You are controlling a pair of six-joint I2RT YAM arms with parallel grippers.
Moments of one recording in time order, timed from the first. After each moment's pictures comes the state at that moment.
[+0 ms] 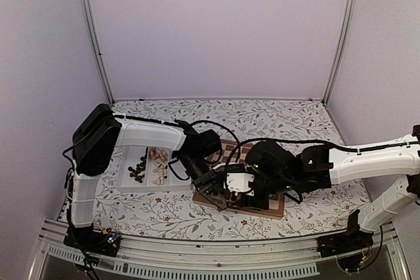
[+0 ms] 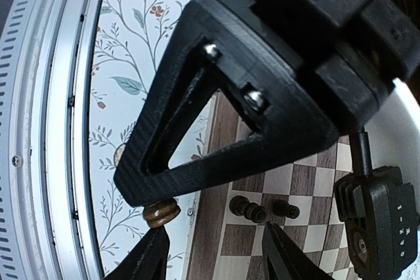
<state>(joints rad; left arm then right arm) -0.93 2.14 1.52 -0.95 1.23 0.27 1.22 1.43 0.96 -0.41 0.02 -0.36</state>
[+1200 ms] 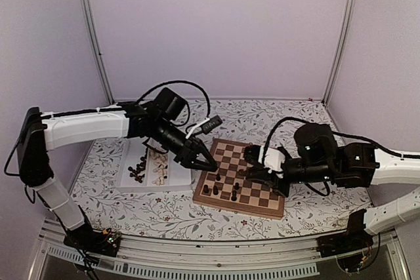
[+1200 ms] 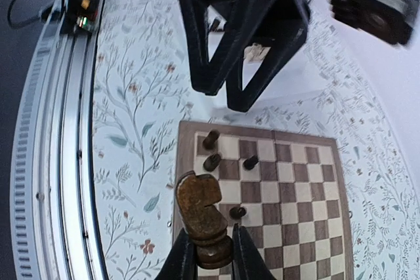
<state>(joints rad) -0.83 1.74 1.31 -0.58 0.99 0.06 1.18 1.16 0.86 -0.35 0.01 -0.32</state>
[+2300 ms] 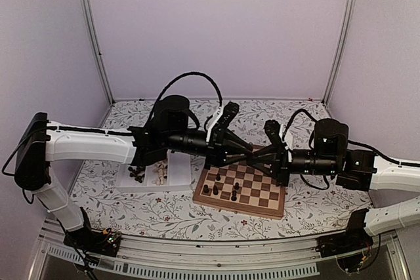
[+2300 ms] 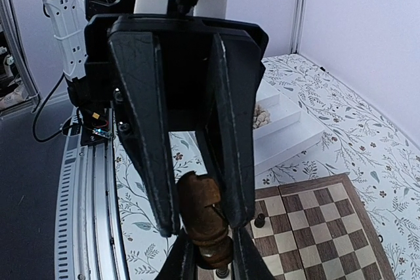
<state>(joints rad) -1.02 1.64 1.09 0.41 0.68 -0.11 0.98 1.01 0.66 0.10 -0.24 -0.03</state>
